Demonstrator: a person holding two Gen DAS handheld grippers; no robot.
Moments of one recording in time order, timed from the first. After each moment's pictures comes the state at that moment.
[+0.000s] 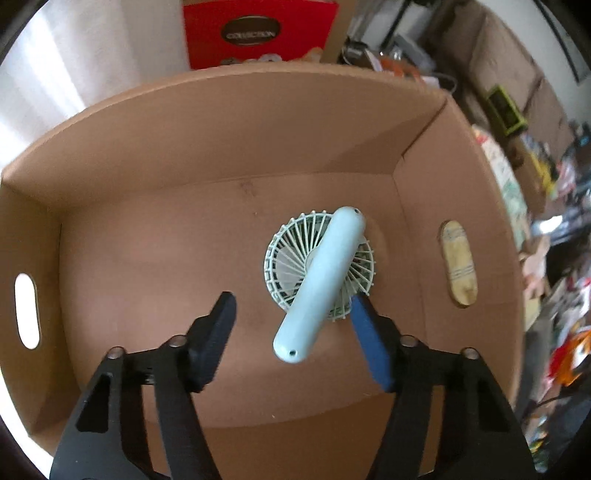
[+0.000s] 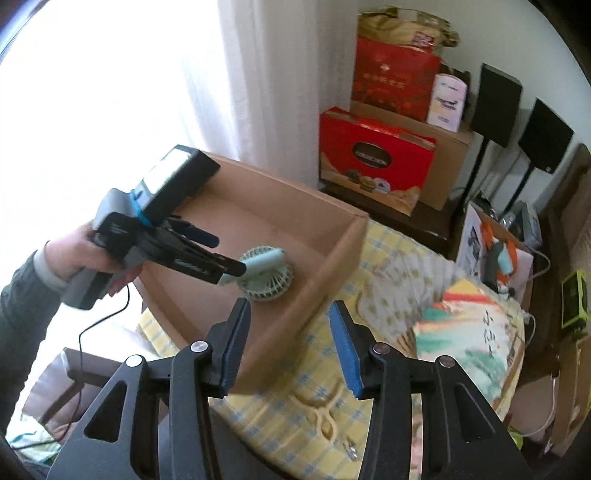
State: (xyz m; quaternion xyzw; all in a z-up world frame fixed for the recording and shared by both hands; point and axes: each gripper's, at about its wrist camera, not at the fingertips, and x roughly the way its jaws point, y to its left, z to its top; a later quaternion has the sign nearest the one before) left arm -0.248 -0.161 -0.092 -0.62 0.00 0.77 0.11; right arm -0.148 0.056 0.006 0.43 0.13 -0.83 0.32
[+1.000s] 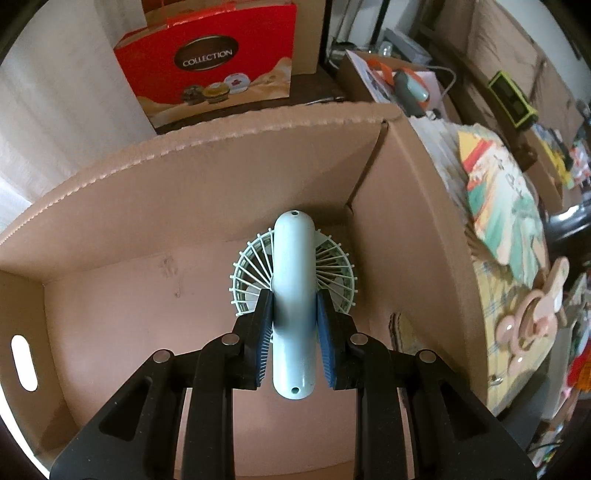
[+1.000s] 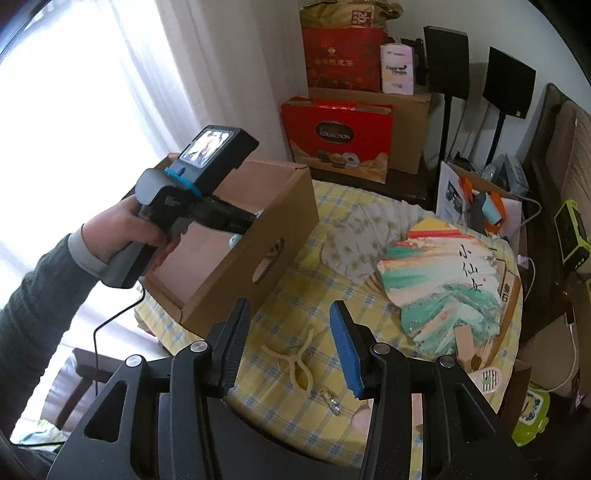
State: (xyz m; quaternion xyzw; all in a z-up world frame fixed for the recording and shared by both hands) left arm -0.286 -0.088 -0.100 -0.61 0.03 0.79 0.10; right arm -0.135 0.143 -0.014 0.45 0.06 -0.84 0.30
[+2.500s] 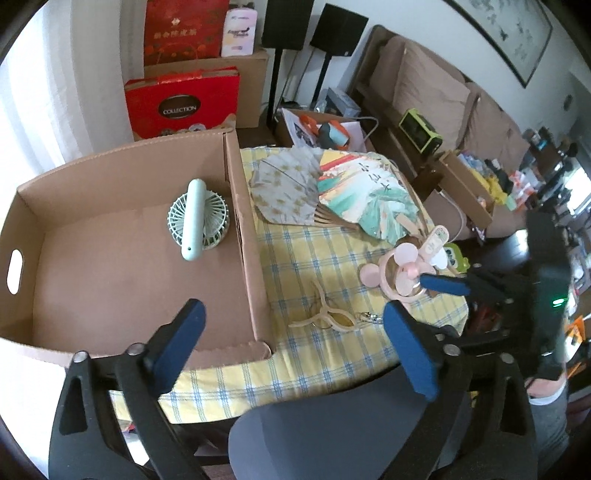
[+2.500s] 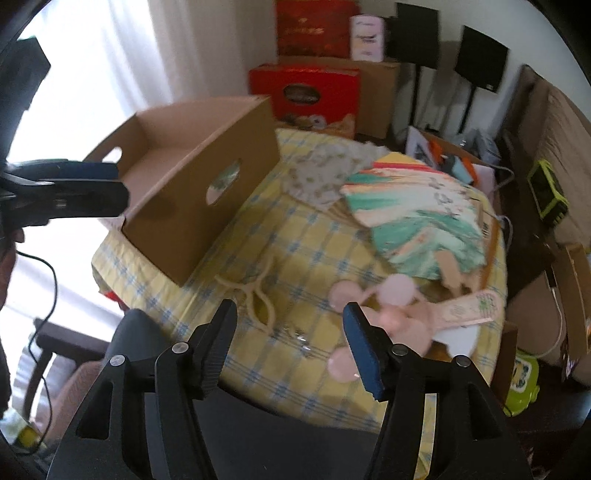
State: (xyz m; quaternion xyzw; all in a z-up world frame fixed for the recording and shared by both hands) left arm -0.106 -0.048 -0.003 -0.50 -0.04 0.85 0.16; right arm -0.102 0.165 -0.084 0.47 0.10 -0.84 0.24
